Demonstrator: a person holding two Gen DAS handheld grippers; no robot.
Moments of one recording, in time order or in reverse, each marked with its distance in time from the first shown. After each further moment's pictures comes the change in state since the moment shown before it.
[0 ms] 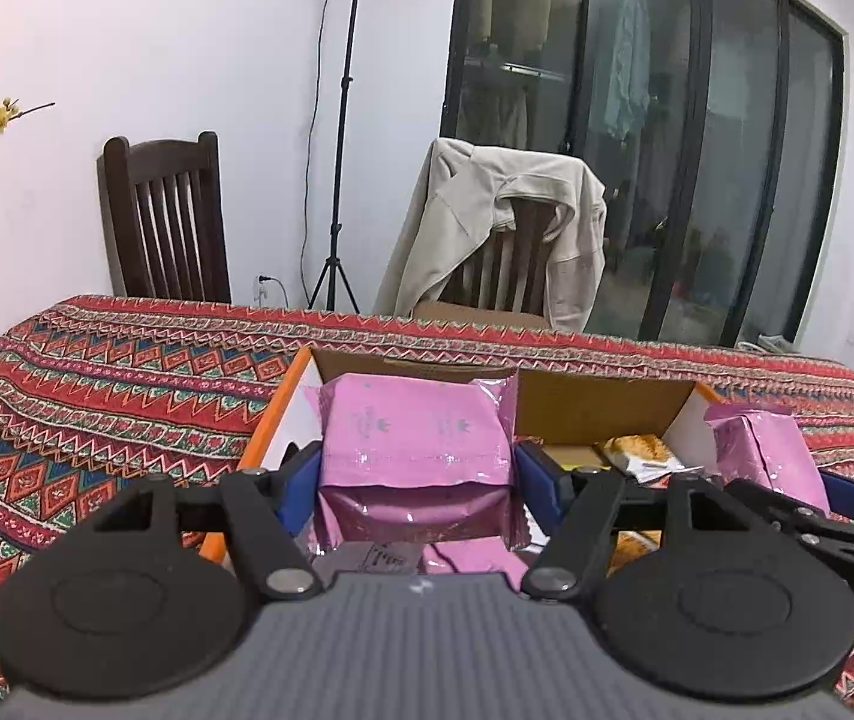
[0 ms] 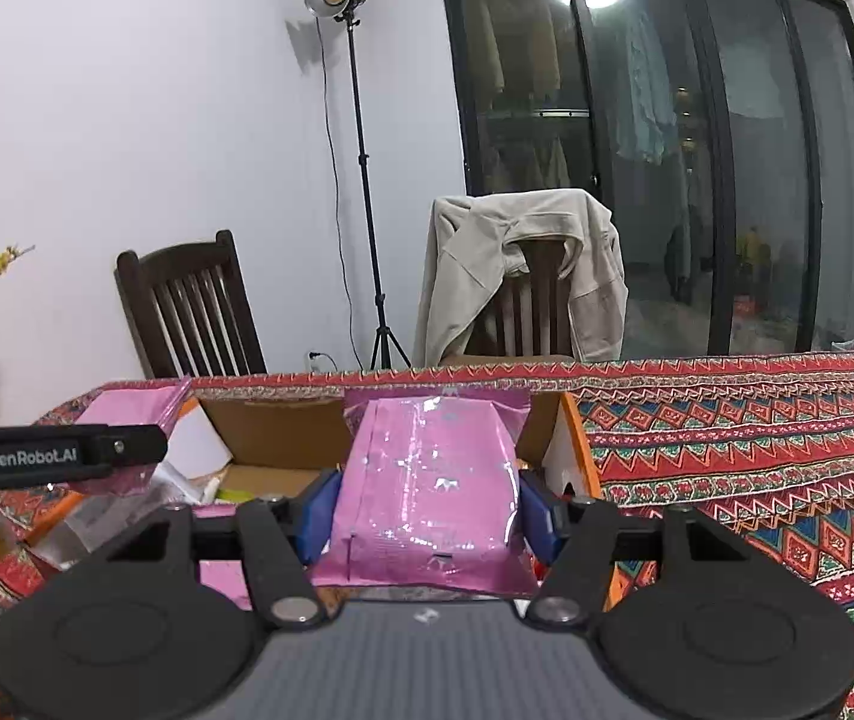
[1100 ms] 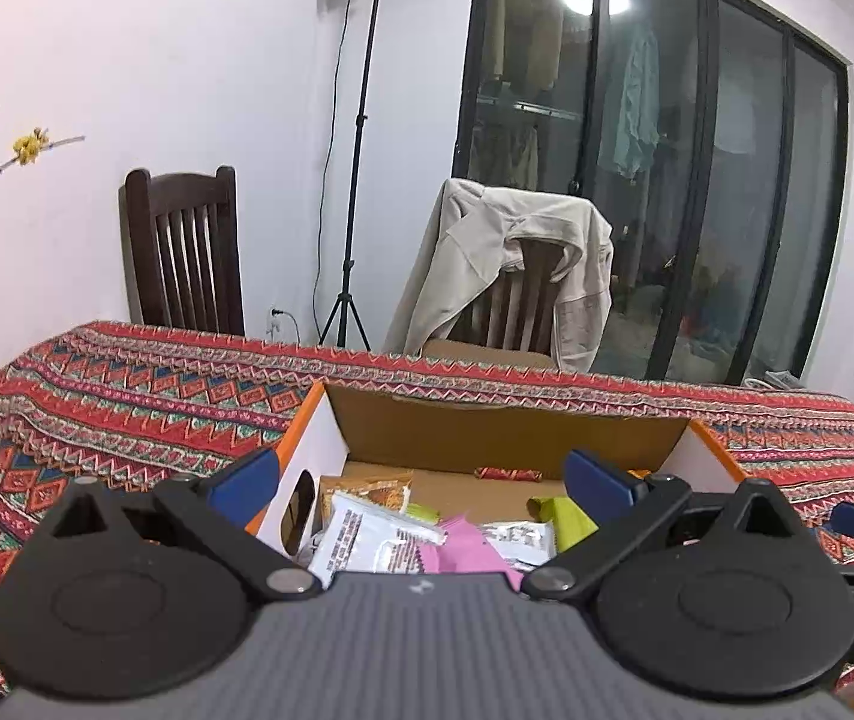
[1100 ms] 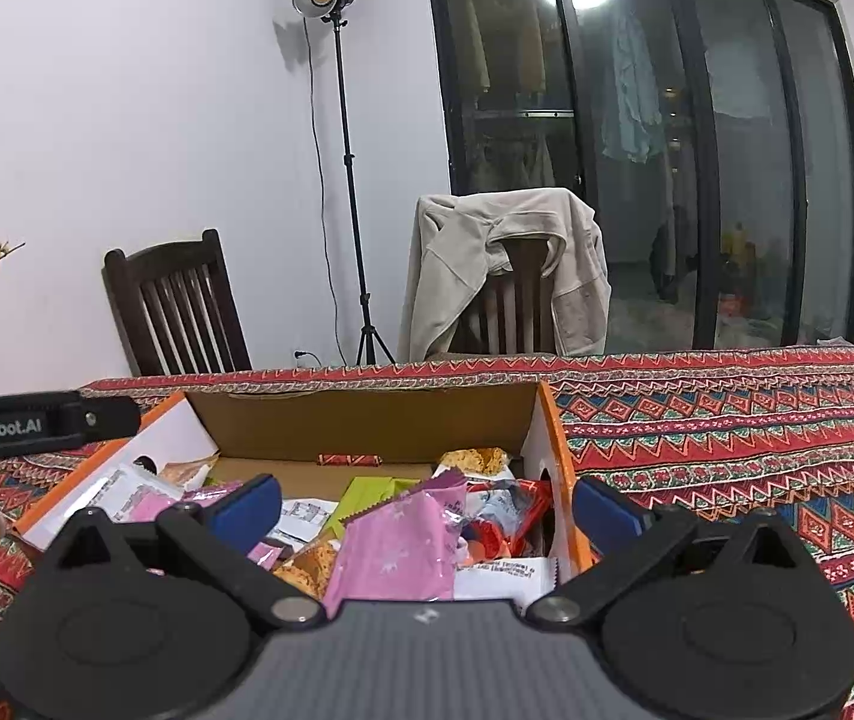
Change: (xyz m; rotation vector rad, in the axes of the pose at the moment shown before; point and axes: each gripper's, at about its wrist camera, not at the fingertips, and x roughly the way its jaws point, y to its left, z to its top) left arm -0.028 -0.004 0.006 -0.016 -0.084 0.017; right arm -0.017 -0.004 -0.004 0.013 -0.011 -0.037
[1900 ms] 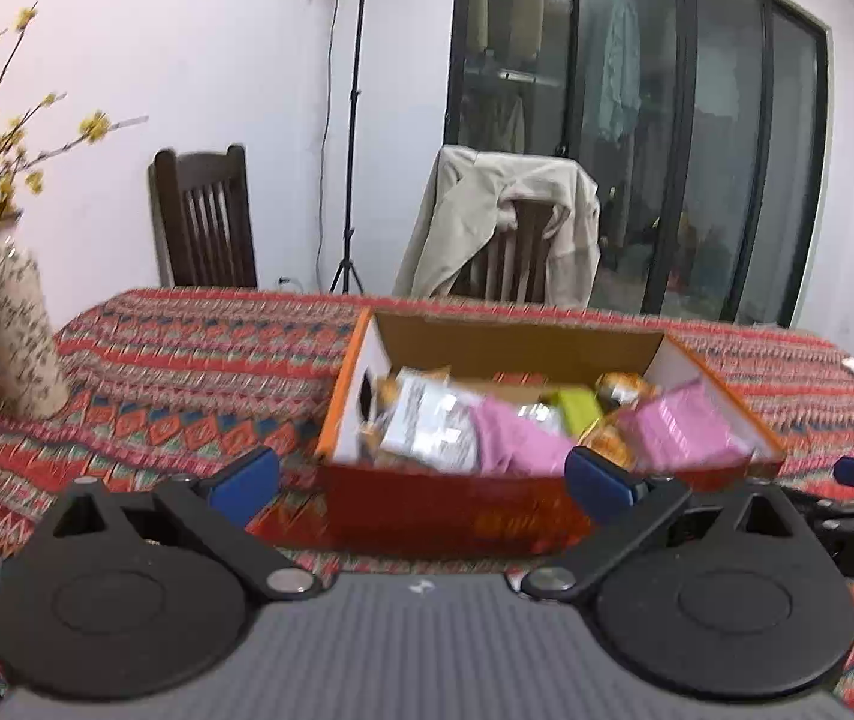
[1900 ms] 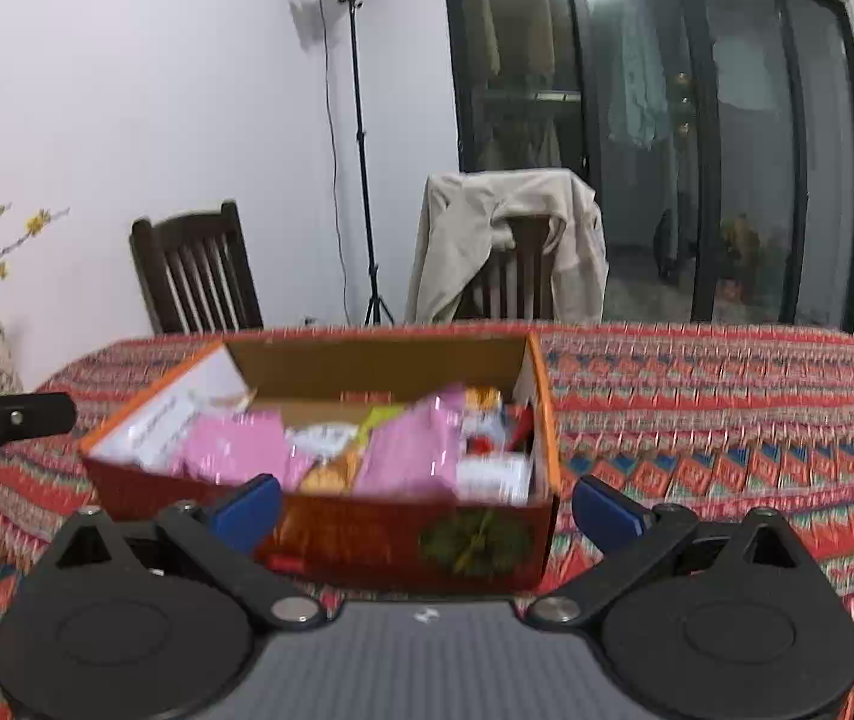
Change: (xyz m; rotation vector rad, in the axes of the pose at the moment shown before) left arm -0.087 0.040 -0.045 0.044 0.080 -0.010; right arm -0.072 0.005 -0.034 -0.027 0.085 0.018
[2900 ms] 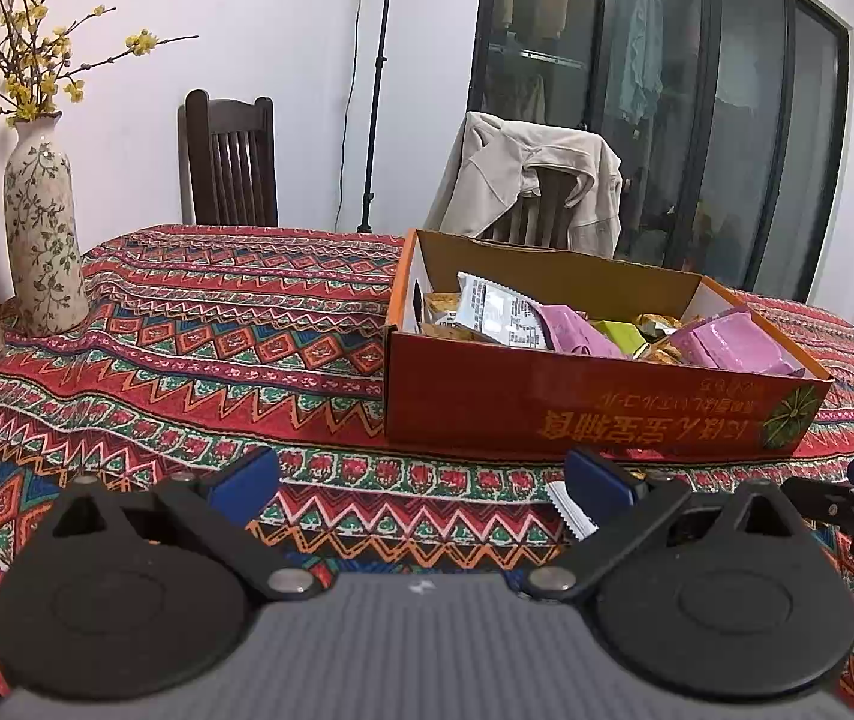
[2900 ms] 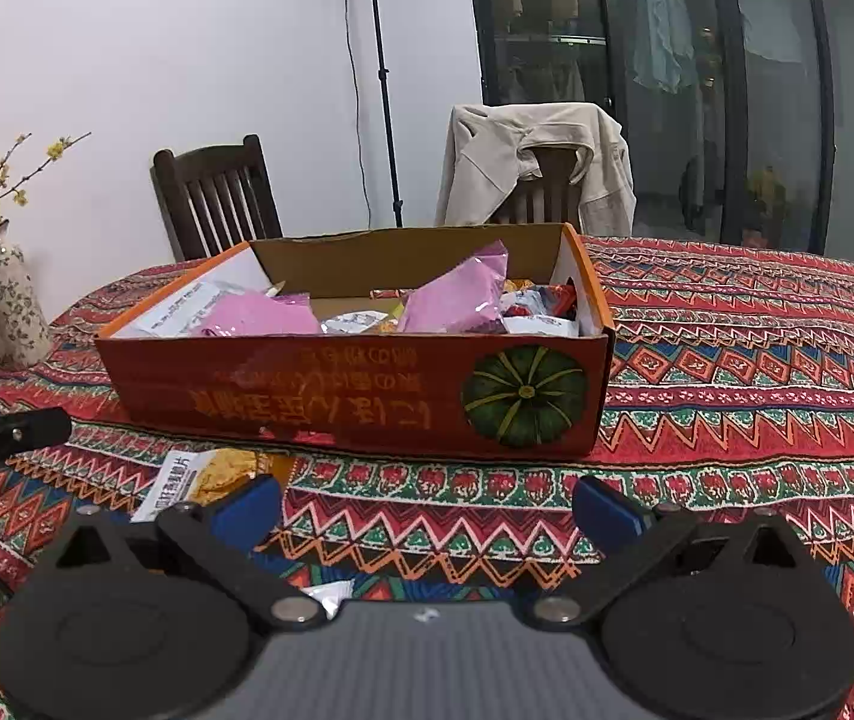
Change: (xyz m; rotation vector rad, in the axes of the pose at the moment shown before) left arm 0.011 0.033 -0.050 -0.045 0.031 0.006; right arm 0.012 0.011 -0.043 0.001 0.097 0.042
